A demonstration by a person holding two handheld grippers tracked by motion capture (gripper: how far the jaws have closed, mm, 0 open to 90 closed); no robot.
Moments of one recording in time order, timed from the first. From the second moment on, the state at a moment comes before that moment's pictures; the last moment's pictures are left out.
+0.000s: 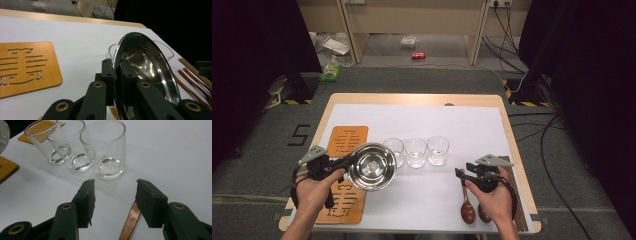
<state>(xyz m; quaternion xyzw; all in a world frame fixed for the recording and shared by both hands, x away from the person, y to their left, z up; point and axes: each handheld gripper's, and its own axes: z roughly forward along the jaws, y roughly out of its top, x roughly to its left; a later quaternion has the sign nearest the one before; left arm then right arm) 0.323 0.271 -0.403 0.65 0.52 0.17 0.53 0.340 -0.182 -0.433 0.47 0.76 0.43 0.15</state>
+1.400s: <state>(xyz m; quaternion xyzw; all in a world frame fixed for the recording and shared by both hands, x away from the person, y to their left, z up) 0.341 0.306 -0.397 0.62 0.55 0.19 0.53 0.340 -0.182 -0.433 0.47 0.76 0.43 0.15</state>
